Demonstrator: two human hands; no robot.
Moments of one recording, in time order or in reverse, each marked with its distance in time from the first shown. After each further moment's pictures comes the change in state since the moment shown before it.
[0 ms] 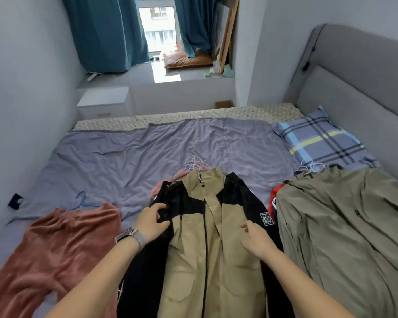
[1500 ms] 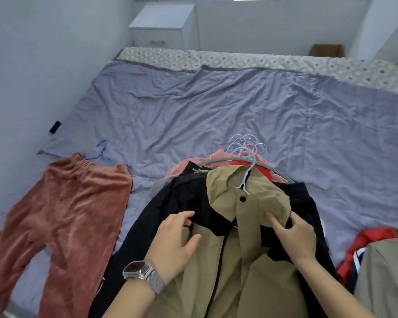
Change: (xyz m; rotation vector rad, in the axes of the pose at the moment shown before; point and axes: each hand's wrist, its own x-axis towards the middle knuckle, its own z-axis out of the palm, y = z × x) left_hand 0.149 -0.001 0.106 -0.164 0.193 -0.192; right_hand 0.308 0.014 0.026 0.236 0.237 -0.183
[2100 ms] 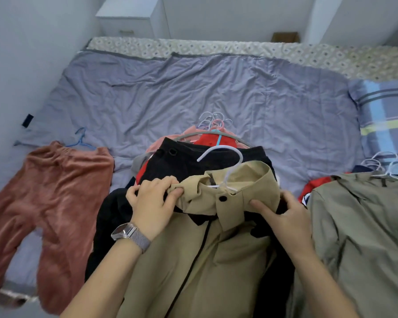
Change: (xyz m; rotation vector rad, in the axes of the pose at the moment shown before) left_hand -0.068 0.056 -0.012 0.264 0.197 0.076; right_hand -0.133 -0.016 -0.113 0.237 0.052 -0.105
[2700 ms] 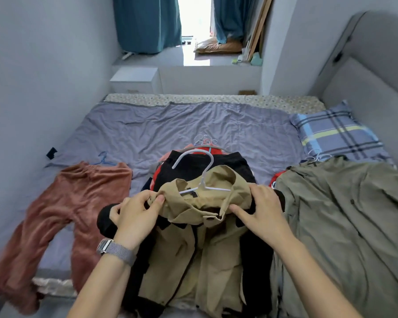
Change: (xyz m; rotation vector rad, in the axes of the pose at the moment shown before) left_hand -0.251 -0.035 -0.158 -0.265 0.102 -0.137; right_hand -0.255 -0.098 -0.046 -0.432 0.052 -0.434
